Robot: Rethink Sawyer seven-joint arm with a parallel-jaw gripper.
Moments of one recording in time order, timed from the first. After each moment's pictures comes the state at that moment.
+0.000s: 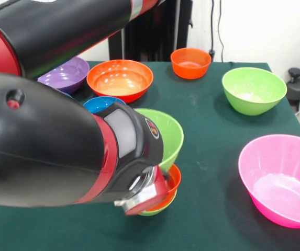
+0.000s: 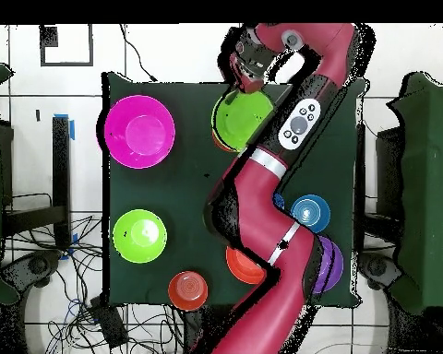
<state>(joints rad) -0.67 0.23 2.80 0.17 -2.69 2.25 2.48</state>
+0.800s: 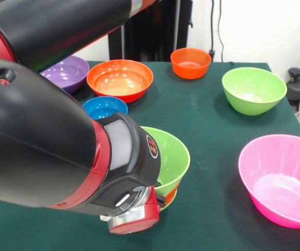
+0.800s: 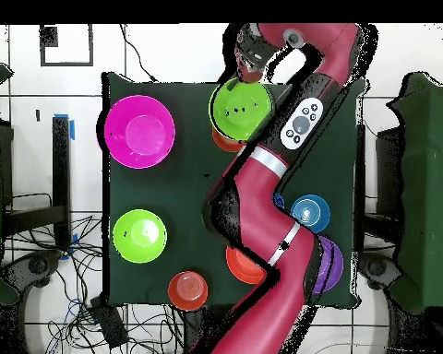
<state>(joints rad) -0.67 0.24 2.87 0.17 -2.69 2.12 2.65</state>
